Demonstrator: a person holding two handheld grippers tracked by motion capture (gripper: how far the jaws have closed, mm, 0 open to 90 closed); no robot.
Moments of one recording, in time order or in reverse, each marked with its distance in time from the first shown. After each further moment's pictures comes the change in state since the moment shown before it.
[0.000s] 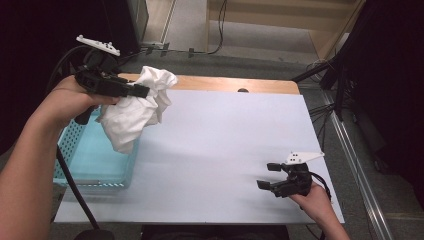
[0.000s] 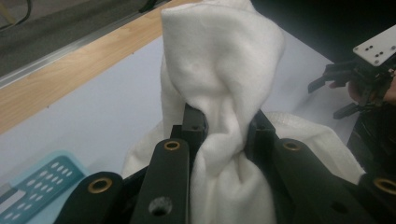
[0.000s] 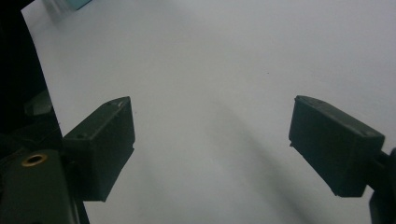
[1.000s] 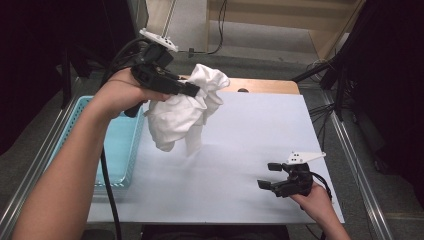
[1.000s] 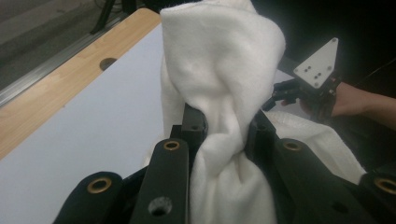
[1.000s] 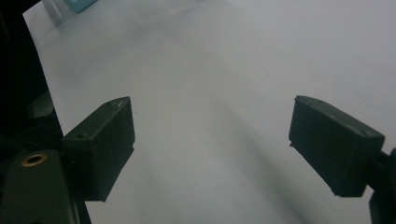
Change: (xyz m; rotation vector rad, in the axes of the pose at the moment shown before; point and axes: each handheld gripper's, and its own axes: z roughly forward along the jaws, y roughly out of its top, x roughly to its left) left arm -0.068 0.060 0.061 -0.006 -0.156 0.138; right arm 0.000 0.000 -0.003 -0.008 -0.001 0.004
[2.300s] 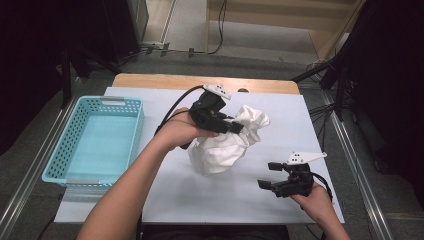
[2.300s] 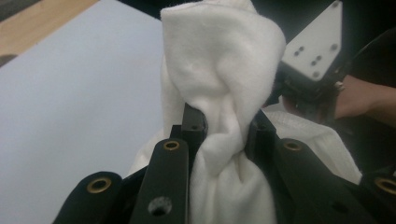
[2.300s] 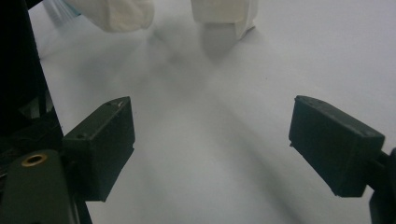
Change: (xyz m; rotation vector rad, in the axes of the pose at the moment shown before) left arm -0.036 -0.035 0.131 0.001 -0.120 0.015; right arm 0.003 0.001 -0.002 -0.012 -0.010 -0.002
